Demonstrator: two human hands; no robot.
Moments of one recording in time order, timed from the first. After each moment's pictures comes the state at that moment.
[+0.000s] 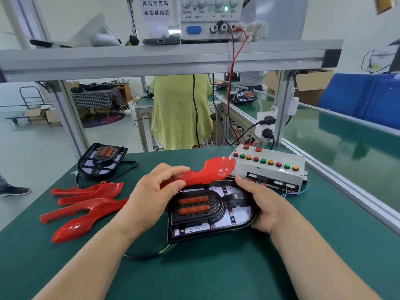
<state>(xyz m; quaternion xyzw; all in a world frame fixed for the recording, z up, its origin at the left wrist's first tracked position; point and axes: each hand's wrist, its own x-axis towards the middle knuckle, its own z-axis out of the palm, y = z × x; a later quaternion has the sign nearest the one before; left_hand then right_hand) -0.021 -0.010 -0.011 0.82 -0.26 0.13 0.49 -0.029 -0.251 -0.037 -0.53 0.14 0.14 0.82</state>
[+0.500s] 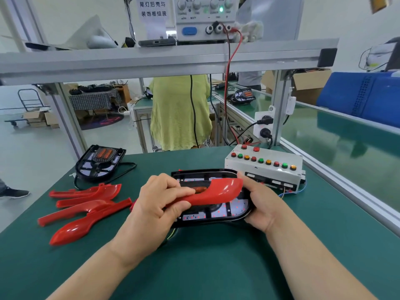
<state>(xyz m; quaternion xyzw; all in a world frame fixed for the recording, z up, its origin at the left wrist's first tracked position) -0.053 -0.012 -0.021 0.85 -0.31 0.23 0.35 -0.025 -0.248 -0.040 -0.49 0.12 0.08 0.86</state>
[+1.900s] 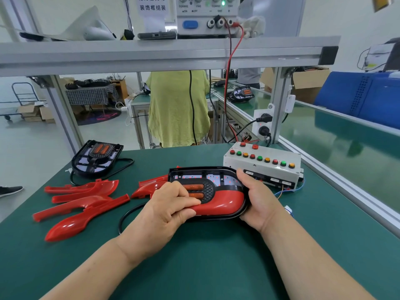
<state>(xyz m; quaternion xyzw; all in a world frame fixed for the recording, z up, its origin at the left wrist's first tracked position) -0.050 -0.017 -0.031 0.86 -0.36 0.15 0.33 -0.026 -0.241 -0.043 -0.45 0.10 0.06 0.88</state>
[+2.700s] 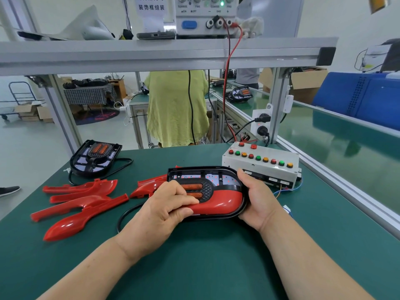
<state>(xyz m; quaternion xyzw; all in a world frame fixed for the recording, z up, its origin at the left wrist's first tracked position) -0.046 -0.015 -0.035 0.85 -0.36 0.14 0.35 -0.031 -0.241 -0.039 -0.45 0.09 0.06 0.89</state>
